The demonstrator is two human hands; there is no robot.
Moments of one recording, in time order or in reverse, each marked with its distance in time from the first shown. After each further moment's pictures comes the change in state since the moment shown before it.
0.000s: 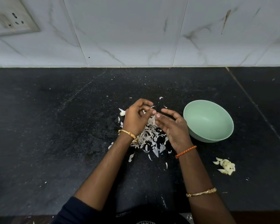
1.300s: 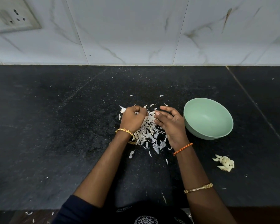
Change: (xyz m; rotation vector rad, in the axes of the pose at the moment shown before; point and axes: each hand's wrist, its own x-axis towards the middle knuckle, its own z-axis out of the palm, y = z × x) left_hand -0.006 -0.004 -0.007 0.091 0.024 -0.299; right_hand 0.007 0.014 -0.001 -0.171 -0.015 -0.113
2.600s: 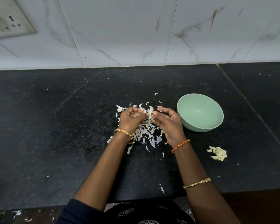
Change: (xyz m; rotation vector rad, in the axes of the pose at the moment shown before) left_hand -0.022 0.001 0.003 -0.335 -0.041 -0.162; right_hand -0.015 -0.002 -0.006 0.028 0.060 0.059
